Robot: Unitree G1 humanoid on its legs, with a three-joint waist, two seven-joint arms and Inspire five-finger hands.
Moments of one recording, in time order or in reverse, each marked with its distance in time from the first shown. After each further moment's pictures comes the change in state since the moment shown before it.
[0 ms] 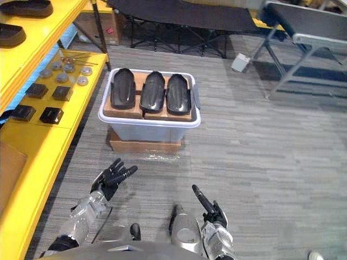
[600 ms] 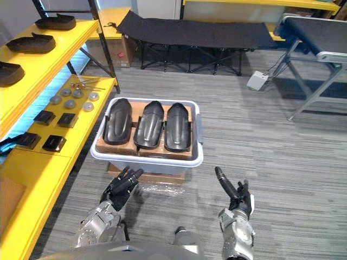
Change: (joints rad) left arm 0.152 -0.099 -0.048 -0.156 -0.160 0.074 0.002; right arm 0.079 -0.074 -0.007 -0.427 -0.040 -0.058 -0.131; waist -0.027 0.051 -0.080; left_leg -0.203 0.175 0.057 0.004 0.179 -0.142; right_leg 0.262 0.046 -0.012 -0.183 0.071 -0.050
